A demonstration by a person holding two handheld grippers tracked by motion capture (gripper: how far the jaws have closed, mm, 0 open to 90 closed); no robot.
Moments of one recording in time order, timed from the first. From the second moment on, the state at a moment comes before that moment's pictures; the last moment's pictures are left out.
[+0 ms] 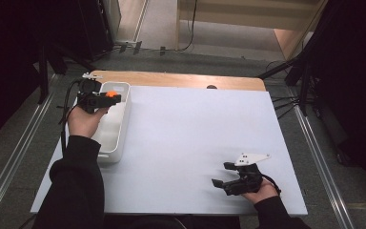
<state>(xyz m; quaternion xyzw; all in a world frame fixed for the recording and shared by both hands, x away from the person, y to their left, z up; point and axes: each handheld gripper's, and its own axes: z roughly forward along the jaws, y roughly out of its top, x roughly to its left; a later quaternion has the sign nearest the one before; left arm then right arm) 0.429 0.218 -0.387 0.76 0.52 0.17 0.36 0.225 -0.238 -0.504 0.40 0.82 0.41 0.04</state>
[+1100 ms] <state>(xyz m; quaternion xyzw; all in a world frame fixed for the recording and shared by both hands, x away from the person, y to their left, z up) 0.437 0.220 -0.408 0.75 0.54 0.18 0.34 0.224 -0.239 -0.504 0.40 0.82 0.41 0.04</state>
